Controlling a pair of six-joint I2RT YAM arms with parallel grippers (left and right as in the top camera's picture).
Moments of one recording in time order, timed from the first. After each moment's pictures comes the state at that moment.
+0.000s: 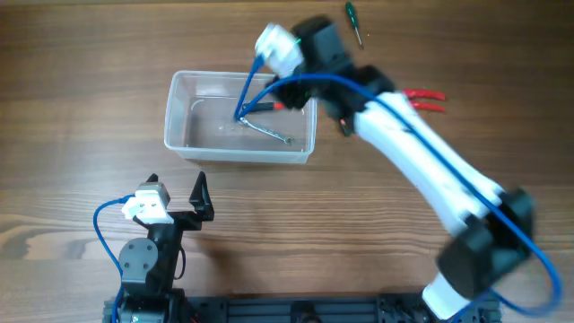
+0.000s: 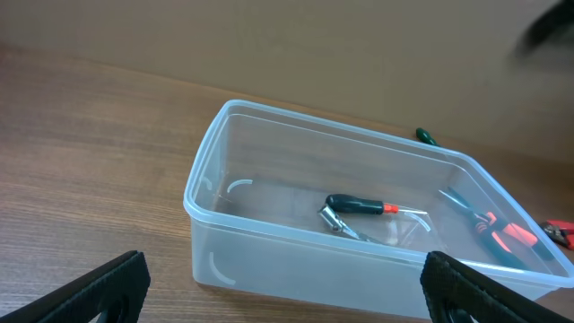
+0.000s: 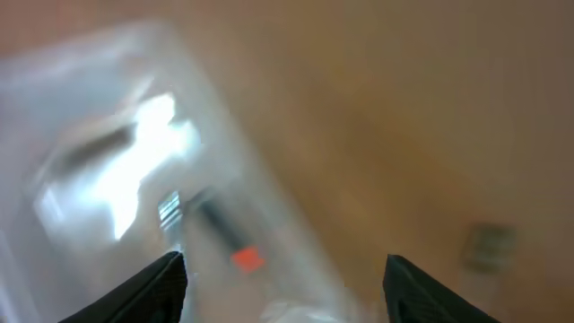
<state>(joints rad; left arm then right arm) -0.07 0.06 0.04 -0.14 0.01 -0.26 0.54 1.77 1.63 -0.52 -0.05 -0.37</state>
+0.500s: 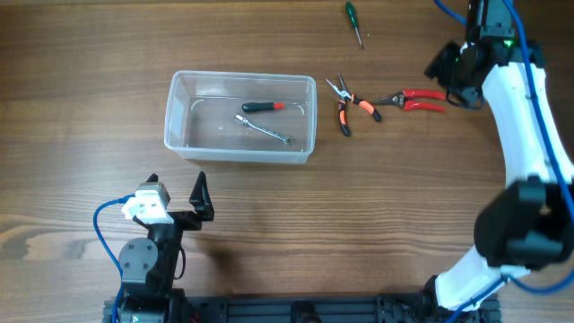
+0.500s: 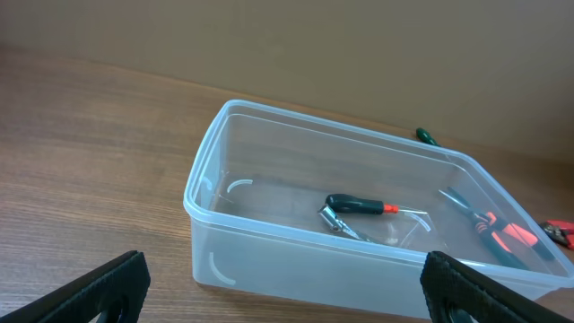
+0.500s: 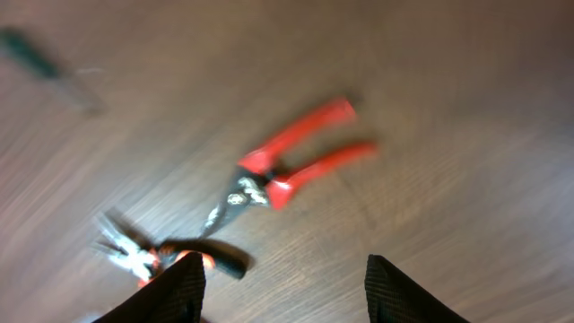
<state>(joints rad) -0.07 0.06 0.04 -0.14 0.01 -0.26 -0.09 1.87 1.63 -0.95 0.01 0.65</state>
